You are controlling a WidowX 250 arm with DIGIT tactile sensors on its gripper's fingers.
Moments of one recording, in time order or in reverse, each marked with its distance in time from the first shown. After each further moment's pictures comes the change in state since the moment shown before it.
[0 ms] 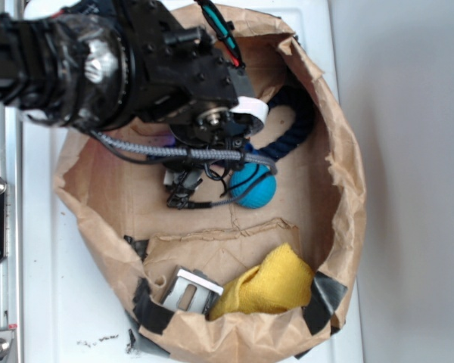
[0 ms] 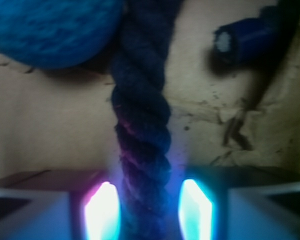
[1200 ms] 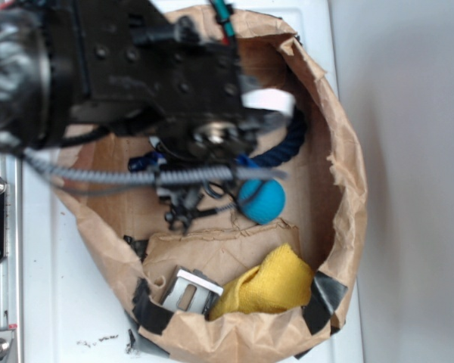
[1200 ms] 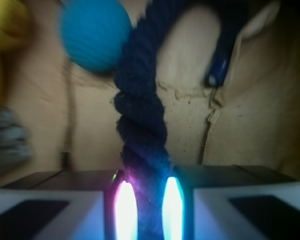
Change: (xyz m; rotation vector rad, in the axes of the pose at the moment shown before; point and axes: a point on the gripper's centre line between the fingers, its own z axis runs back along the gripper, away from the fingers) arm 0.004 -0.026 0.082 0.021 0.094 0.179
